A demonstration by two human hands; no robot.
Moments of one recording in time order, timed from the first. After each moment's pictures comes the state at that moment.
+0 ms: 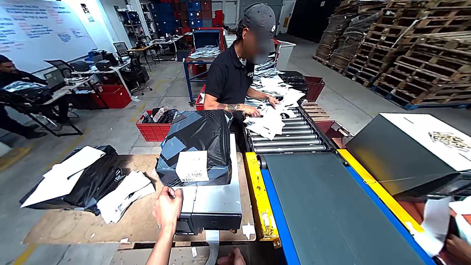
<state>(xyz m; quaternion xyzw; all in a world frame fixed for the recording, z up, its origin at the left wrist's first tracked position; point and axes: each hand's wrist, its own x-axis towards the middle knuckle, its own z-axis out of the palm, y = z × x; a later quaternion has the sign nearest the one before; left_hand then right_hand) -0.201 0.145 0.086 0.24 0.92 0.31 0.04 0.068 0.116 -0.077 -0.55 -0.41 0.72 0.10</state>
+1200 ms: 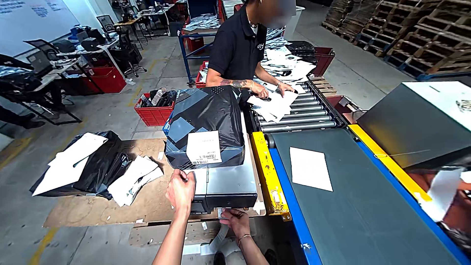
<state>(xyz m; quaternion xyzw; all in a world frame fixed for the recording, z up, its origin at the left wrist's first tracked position) -0.205 0.151 0.077 0.27 0.91 0.30 0.05 -0.014 0.147 -0.055 -0.58 -0.28 0.71 0.28</state>
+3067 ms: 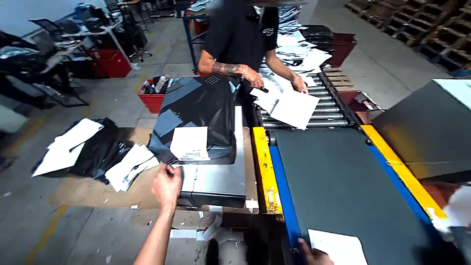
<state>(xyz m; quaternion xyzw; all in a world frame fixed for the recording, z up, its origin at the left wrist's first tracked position) -0.212 0.145 0.076 0.25 0.91 0.32 0.04 0.298 0.180 -0.094 -0.76 -0.58 0.31 -0.03</state>
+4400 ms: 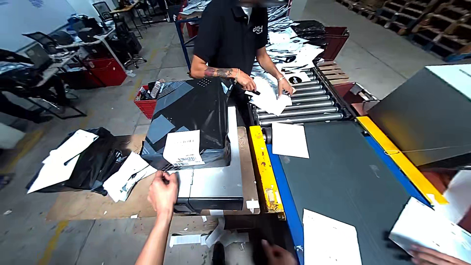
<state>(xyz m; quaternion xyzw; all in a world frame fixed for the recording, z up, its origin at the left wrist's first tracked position) -0.207 0.156 0.075 0.26 0.92 0.30 0.03 0.201 0.121 -0.102 -0.68 -0.60 0.41 0.09</state>
